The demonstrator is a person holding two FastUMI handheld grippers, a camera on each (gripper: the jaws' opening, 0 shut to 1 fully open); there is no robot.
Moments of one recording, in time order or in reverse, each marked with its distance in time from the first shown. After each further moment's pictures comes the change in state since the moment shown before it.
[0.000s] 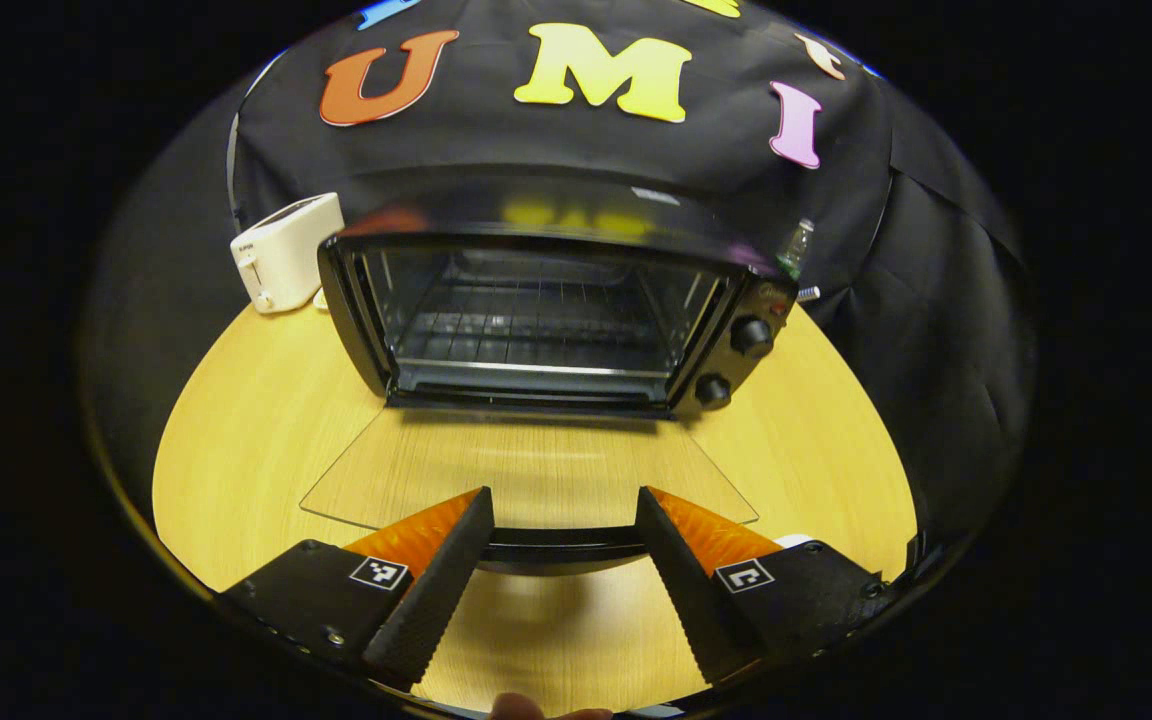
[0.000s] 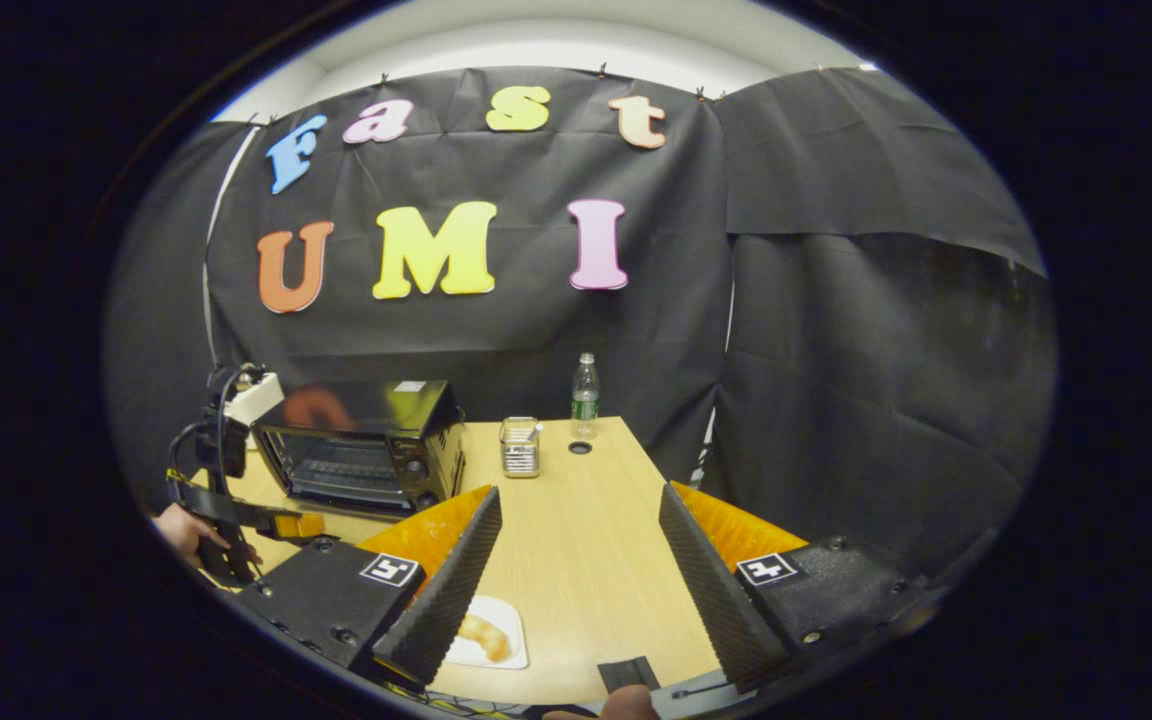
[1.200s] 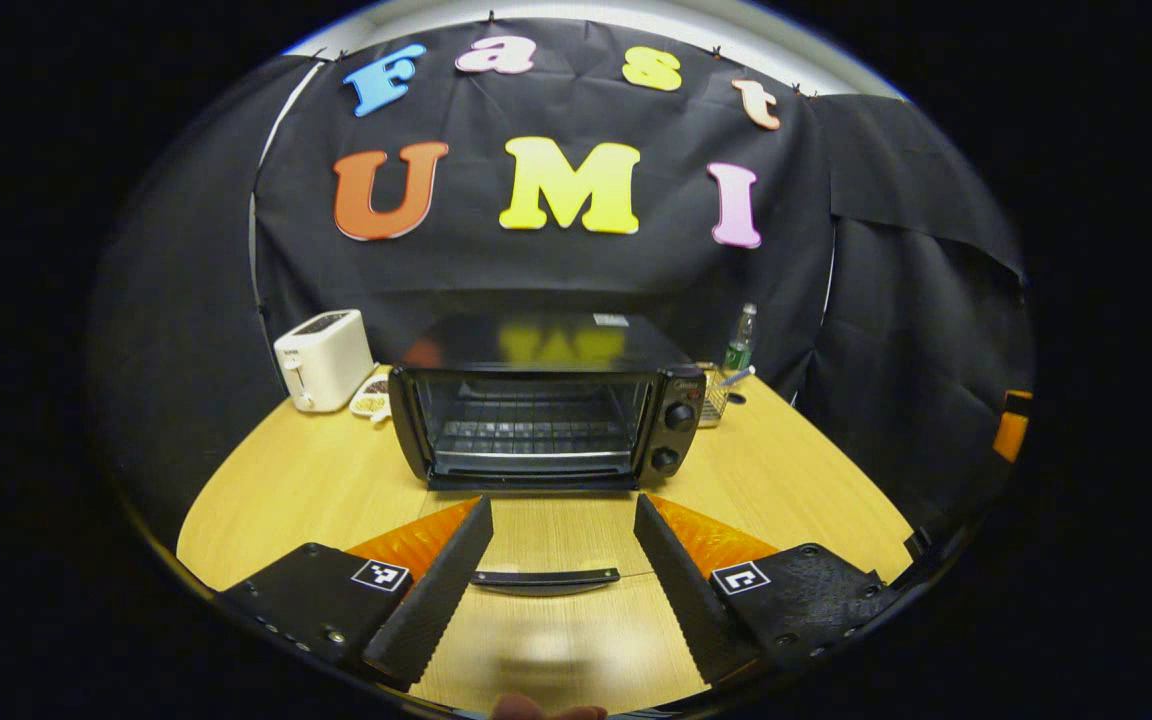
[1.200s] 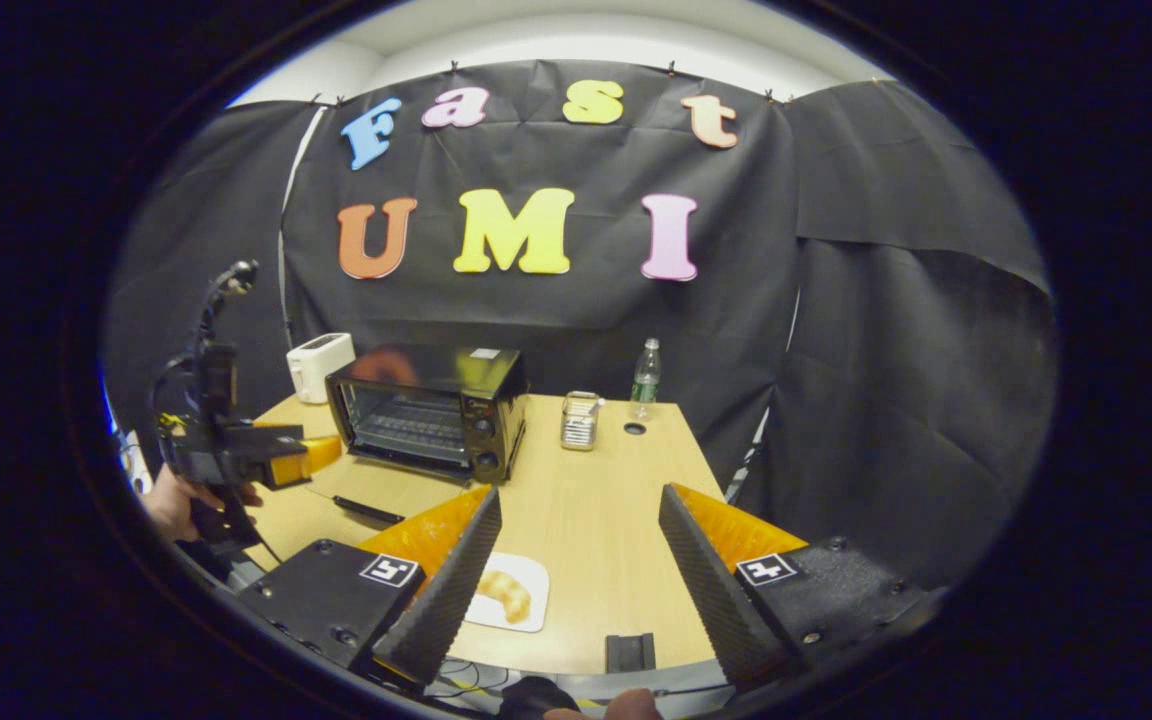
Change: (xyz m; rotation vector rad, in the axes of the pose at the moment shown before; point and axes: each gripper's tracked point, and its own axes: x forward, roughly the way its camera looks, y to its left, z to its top) left arm -0.140 -0.017 0.048 0.090 -0.446 -0.002; right arm -0.039 0.024 -0.028 -0.110 0.073 0.224
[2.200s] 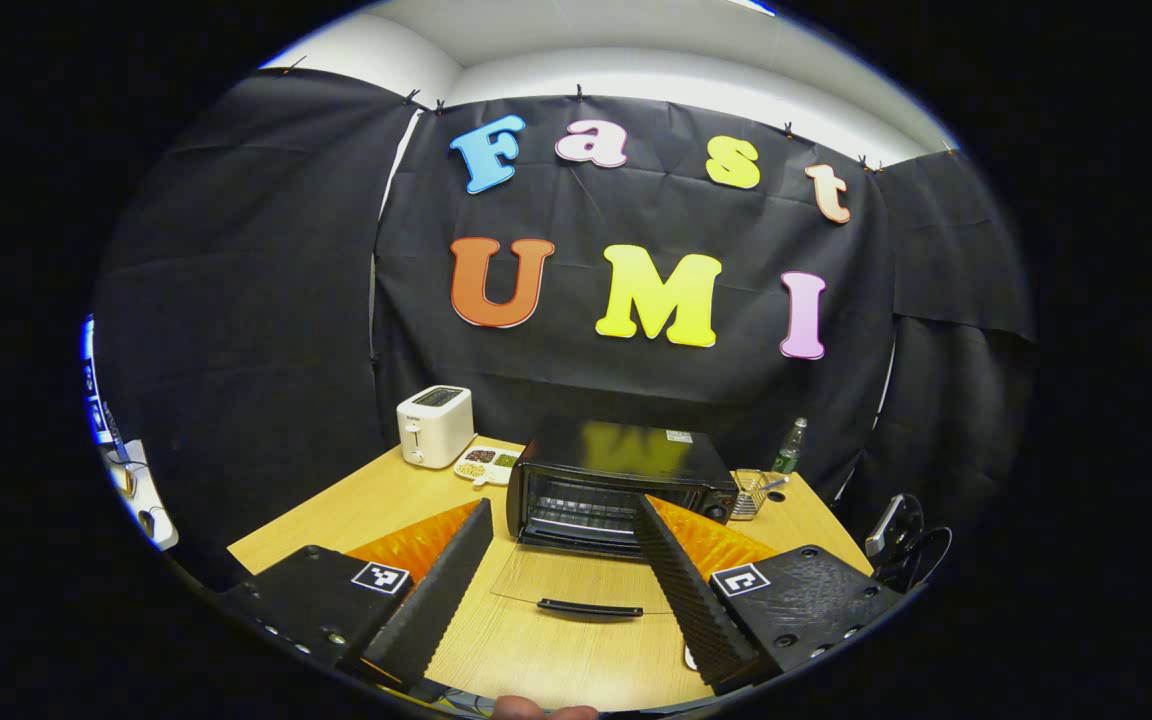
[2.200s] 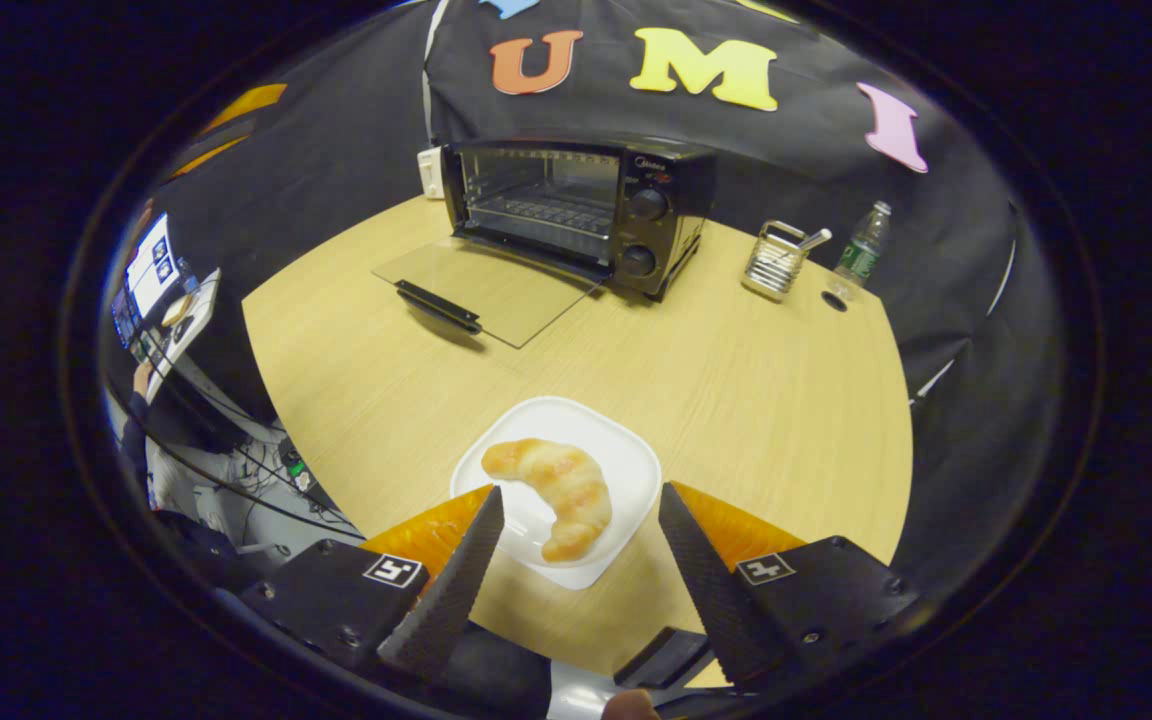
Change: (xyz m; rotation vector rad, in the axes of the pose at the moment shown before) left arm -0.090 0.041 0.085 -0.119 -0.190 0.265; right arm 0.125 0.073 -0.180 -0.293 0.496 0.456
